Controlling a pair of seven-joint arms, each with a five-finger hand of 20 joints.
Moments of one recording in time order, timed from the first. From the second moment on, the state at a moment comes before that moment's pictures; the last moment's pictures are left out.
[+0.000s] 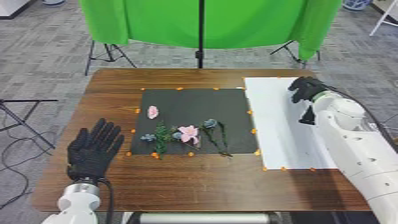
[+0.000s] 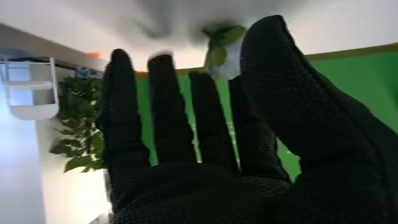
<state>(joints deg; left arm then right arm) 123.7 -62.9 -88.7 -119.9 4.2 15.0 20.6 -66.6 -56.6 72.7 -73.8 -136.2 -14.6 13.4</state>
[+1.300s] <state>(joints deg) 124.8 -62.9 -91.2 -120.6 4.2 16.3 20.9 -86.8 -52.5 71.5 -112.6 -131.9 -11.5 14.5</state>
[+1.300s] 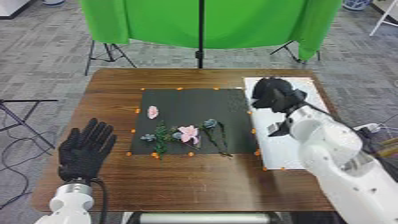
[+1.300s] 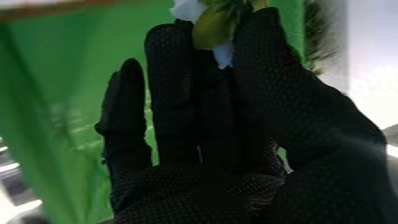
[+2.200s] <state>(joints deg) 124.7 -63.3 -91.2 -120.6 2.5 16.8 19.5 -89.7 -57.2 65.7 -109.1 -141.9 -18.0 10.5</state>
